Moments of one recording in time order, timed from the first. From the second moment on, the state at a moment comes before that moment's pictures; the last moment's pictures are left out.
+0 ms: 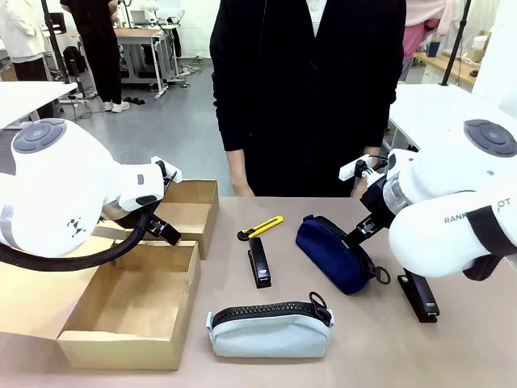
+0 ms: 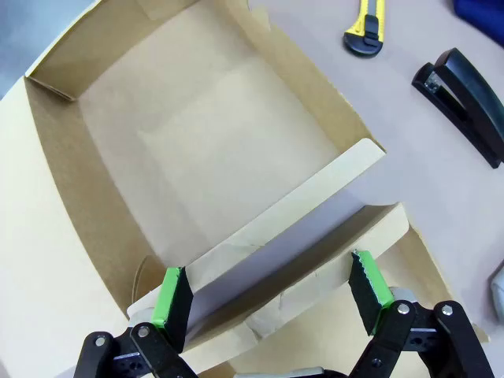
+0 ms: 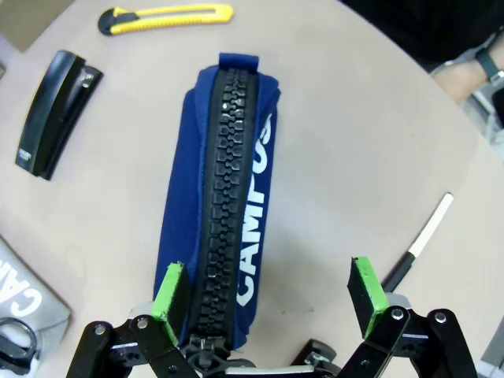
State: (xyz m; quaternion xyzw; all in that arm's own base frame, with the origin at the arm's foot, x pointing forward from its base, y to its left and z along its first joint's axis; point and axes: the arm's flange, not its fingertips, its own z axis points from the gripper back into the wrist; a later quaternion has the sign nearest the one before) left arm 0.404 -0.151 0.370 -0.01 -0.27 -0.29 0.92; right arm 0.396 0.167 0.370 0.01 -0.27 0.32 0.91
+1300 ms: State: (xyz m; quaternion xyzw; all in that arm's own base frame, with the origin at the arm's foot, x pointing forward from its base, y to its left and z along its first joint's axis) left arm 0.379 -0.153 0.440 -0.09 -0.28 -0.27 0.92; right arm 0.391 0.147 0.425 0.04 -0.25 0.25 0.93
